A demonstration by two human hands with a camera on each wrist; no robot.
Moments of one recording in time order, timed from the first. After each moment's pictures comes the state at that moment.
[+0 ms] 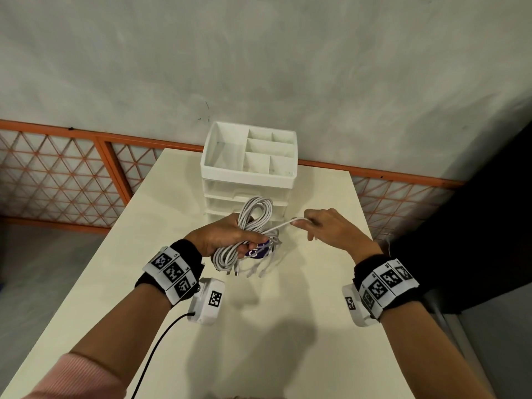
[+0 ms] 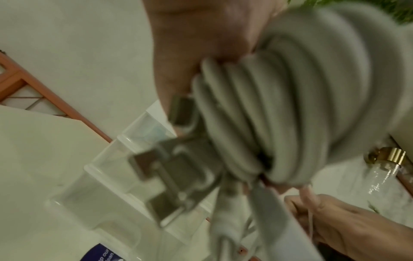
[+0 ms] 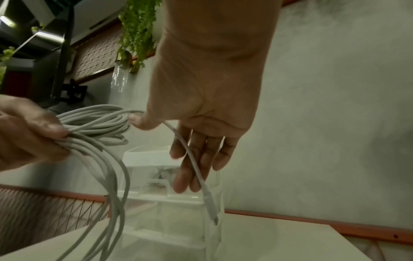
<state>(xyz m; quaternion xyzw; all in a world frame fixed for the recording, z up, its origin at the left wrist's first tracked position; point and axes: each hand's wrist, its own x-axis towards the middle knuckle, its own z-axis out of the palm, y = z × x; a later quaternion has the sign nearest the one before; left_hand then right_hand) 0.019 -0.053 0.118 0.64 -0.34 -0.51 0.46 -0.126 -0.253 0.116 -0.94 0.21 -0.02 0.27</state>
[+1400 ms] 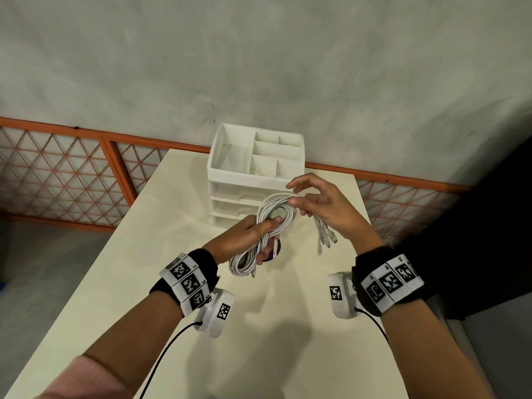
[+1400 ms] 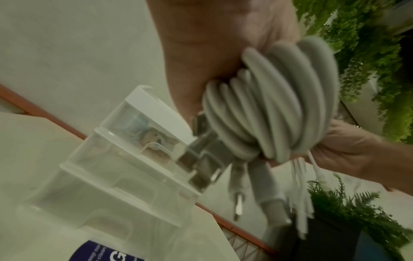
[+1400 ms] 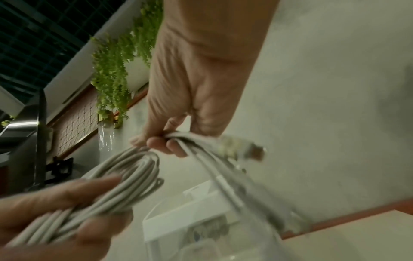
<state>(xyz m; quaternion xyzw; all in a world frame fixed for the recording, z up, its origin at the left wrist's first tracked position) 0.001 -0.062 0.123 0.63 -0.37 -0.44 0.52 -0.098 -0.226 0.167 -0.82 0.11 -0.15 0.55</state>
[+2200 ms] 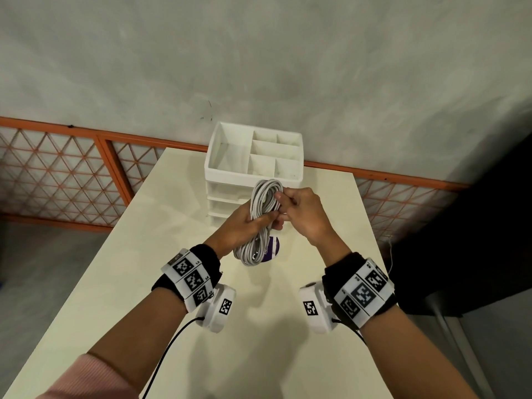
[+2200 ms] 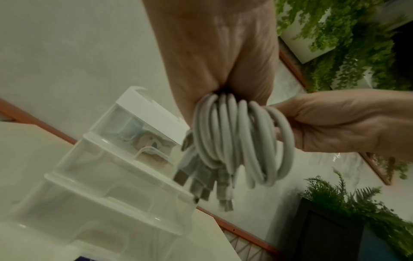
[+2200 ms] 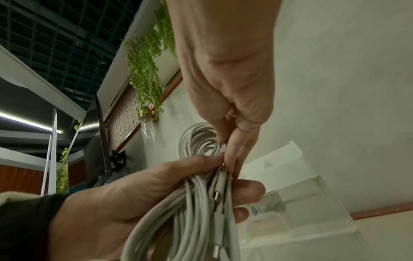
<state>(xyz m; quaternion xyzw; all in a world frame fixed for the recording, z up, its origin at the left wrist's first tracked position) 0.018 -0.075 0.113 0.64 -0.38 -0.33 0.58 -0.067 -0.192 0.148 -0.83 0.26 -0.18 0.45</state>
